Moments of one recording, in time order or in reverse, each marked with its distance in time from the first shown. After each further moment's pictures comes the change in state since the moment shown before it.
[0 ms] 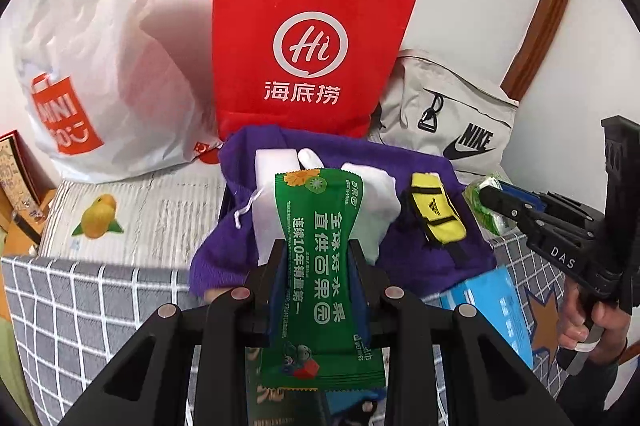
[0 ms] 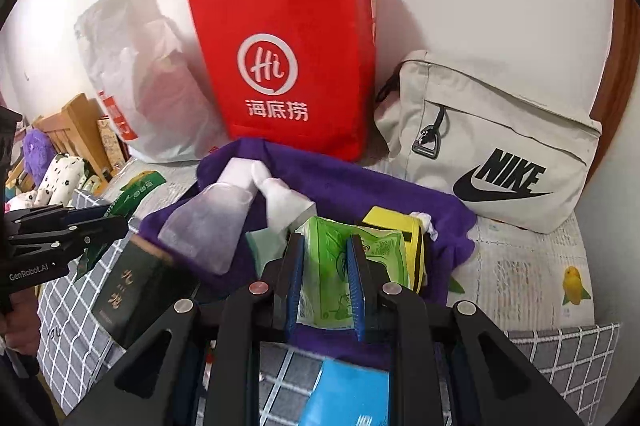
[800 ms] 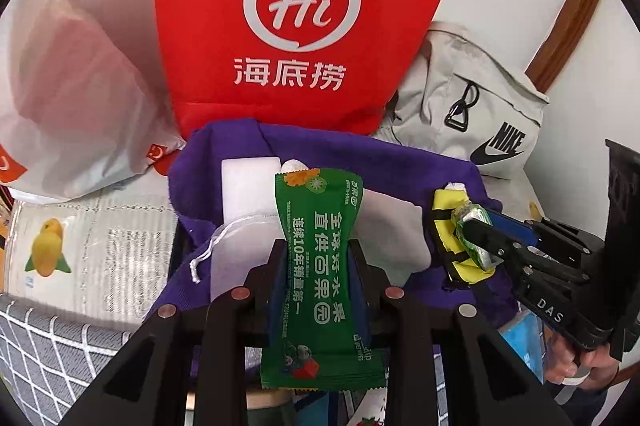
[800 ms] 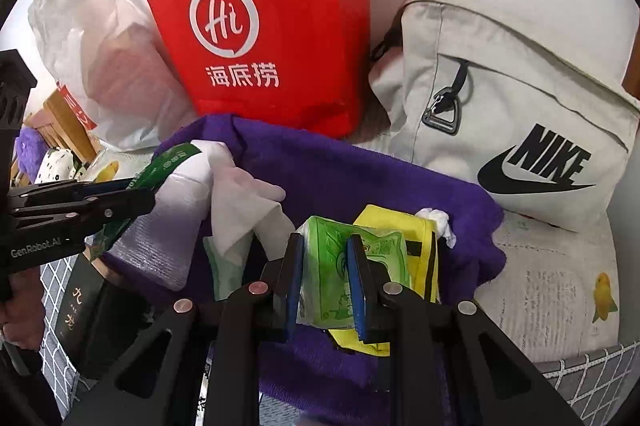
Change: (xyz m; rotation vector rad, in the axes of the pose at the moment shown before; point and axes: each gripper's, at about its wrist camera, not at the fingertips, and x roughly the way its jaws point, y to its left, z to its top) left arm 0.094 -0.009 0.038 -0.014 0.108 -0.017; right arm 0.076 -0.024 0.011 0.015 0.120 0.024
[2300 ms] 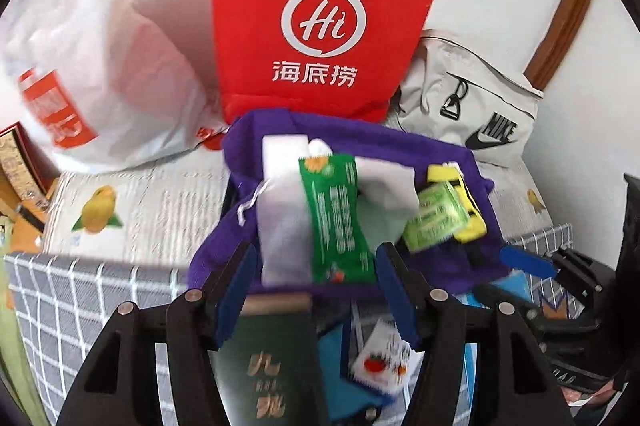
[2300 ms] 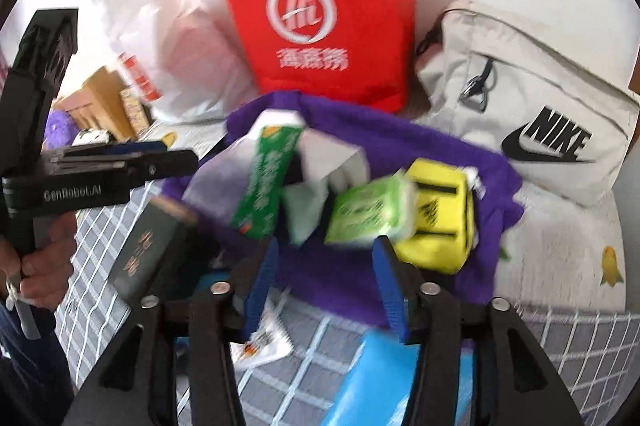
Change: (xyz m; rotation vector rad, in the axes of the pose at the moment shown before) left arm -0.074 0.005 -0.045 -0.014 -0.036 0.078; right arm -0.063 0.047 -0.057 -0.056 0.020 0.107
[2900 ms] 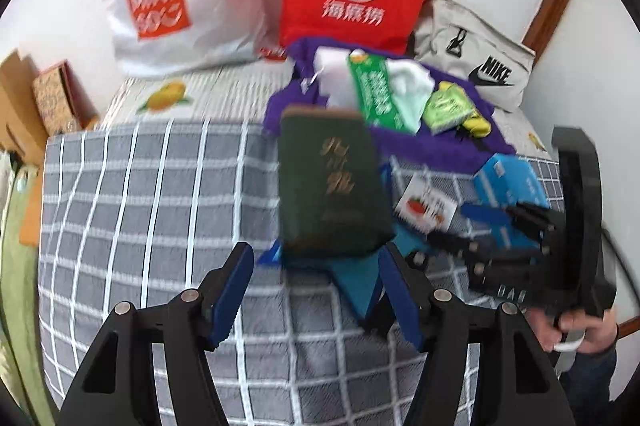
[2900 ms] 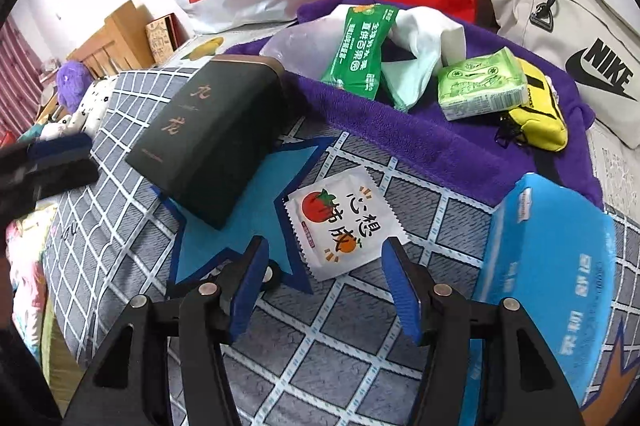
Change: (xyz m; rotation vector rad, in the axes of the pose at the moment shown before) left arm -0.057 0.041 -0.141 -0.036 0.032 0.043; right arm 0.044 0.067 -0.079 -0.045 0.129 0.024
